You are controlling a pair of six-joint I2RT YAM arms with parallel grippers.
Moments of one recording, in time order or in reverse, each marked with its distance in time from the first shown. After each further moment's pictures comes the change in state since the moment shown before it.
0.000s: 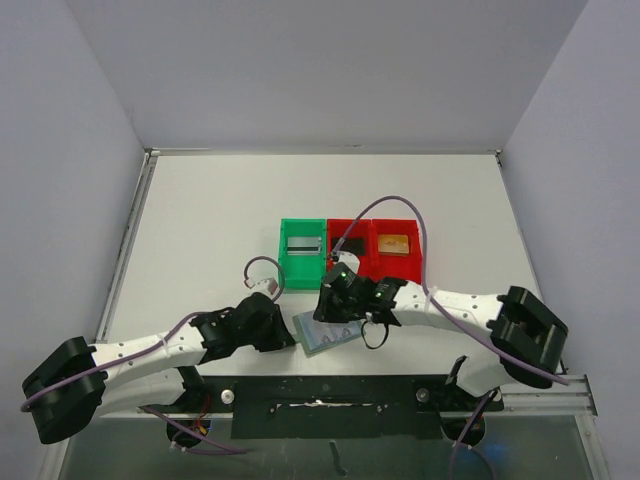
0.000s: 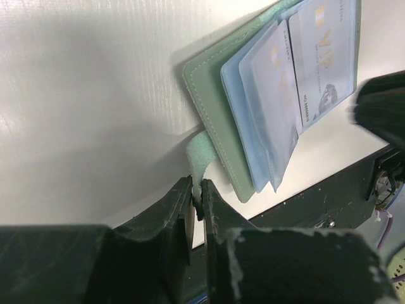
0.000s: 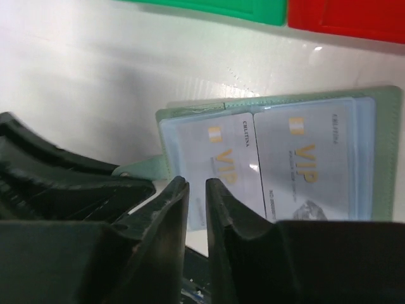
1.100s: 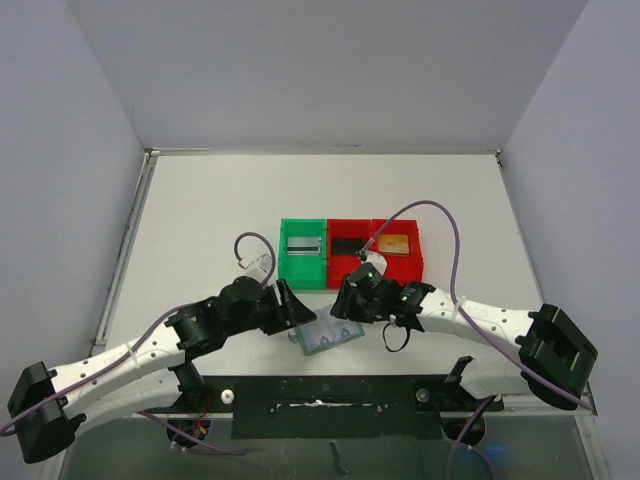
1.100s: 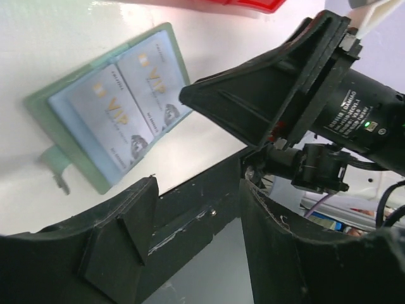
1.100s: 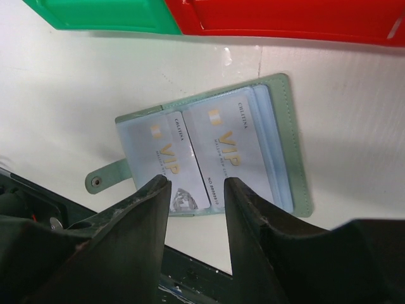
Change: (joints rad) left arm 0.000 -0.190 0.179 -0.094 0.022 -0.113; right arm -0.092 -0.108 -0.116 -0.024 0.003 0.009
